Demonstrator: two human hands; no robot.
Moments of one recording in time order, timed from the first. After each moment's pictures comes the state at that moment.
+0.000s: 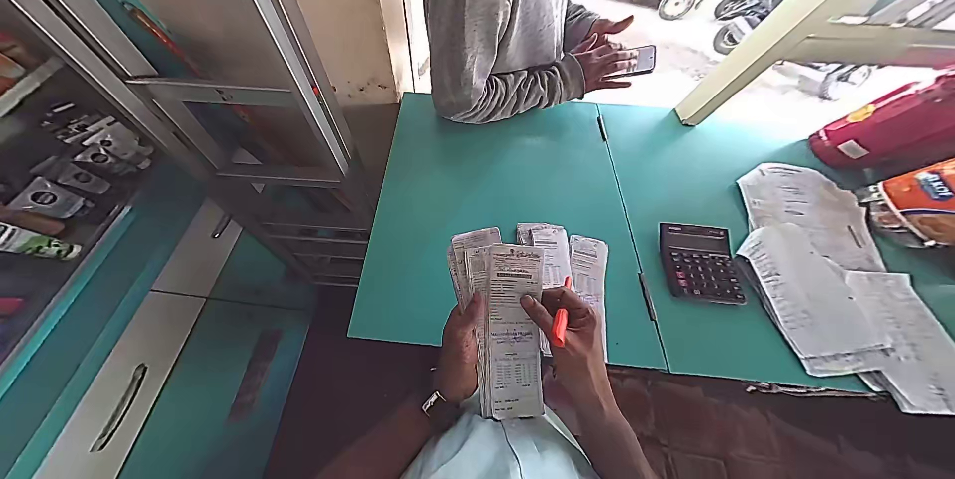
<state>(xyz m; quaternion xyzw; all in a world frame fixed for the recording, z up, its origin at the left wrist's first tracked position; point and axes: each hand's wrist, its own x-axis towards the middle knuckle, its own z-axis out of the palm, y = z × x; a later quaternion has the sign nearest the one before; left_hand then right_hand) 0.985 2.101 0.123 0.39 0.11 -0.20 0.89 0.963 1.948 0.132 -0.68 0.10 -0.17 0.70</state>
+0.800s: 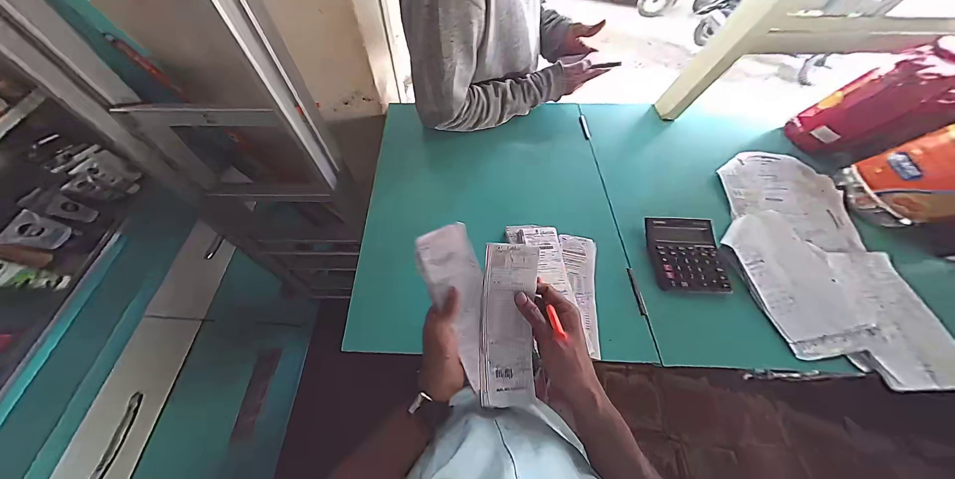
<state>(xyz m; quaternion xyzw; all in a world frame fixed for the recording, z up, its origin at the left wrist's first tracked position) 1.000 2.105 0.132 0.41 0.13 -0.14 0.89 0.968 1.946 0.123 -0.63 0.12 -0.11 0.76</state>
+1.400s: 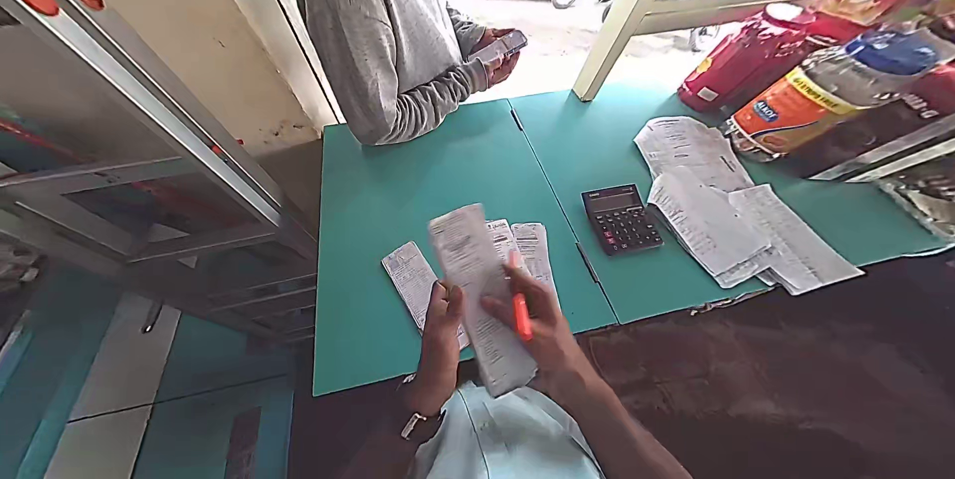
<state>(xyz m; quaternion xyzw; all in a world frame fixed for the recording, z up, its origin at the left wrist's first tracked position) 1.008 2.076 0.155 0.56 -0.05 -0.20 0.80 0.961 1.933 0.166 -0.67 0.04 -0.15 0.73</state>
